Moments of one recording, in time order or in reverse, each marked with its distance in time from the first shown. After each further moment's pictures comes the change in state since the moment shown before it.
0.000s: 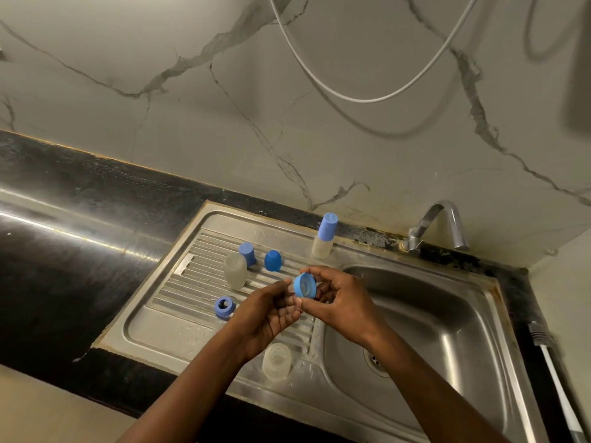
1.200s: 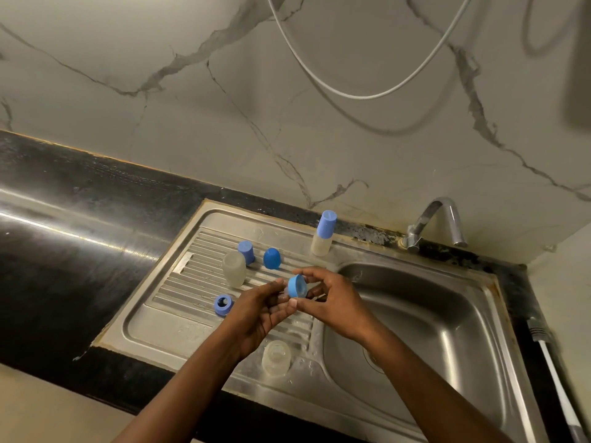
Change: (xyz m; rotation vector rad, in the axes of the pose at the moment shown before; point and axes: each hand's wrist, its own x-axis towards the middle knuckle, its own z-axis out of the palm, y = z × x) left_hand 0.003 -0.001 -0.012 -0.015 0.058 0.052; right_hand 0.009 0.016 0.011 0.038 -0.096 0.095
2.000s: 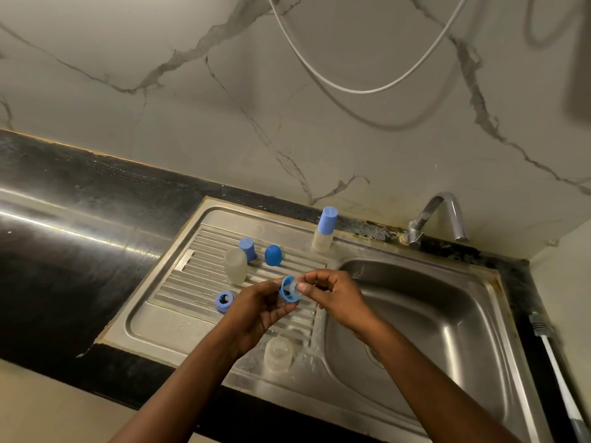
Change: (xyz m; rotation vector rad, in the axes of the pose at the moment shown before) left_hand 0.000 -0.002 -0.008 0.070 -0.020 0.042; right_hand 0.009 0.013 0.006 0.244 0.006 0.060
